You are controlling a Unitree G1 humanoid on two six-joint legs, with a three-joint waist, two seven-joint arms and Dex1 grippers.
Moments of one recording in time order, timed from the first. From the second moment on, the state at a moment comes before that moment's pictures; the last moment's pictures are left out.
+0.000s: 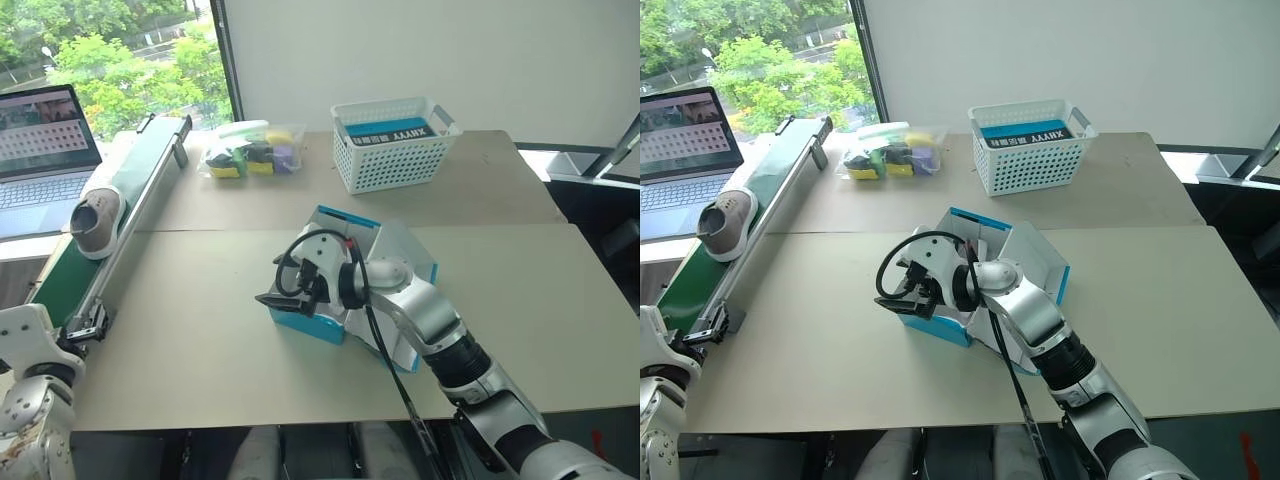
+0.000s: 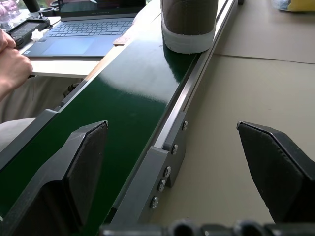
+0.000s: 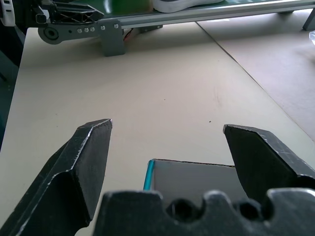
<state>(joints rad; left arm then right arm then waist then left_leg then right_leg) 0.18 0.39 0.67 -0.29 -0.38 0.48 -0.15 -0.67 -0.22 0.44 -0.09 0.24 0.60 0.73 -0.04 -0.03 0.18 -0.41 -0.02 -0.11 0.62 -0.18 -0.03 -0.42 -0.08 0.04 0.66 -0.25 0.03</state>
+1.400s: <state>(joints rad) 0.07 0.35 0.66 -0.25 -0.33 0.34 -0.03 -0.67 -0.16 0.34 -0.08 0.28 0.69 0.68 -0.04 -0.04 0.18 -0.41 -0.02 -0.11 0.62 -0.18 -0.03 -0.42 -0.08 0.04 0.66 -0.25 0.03</state>
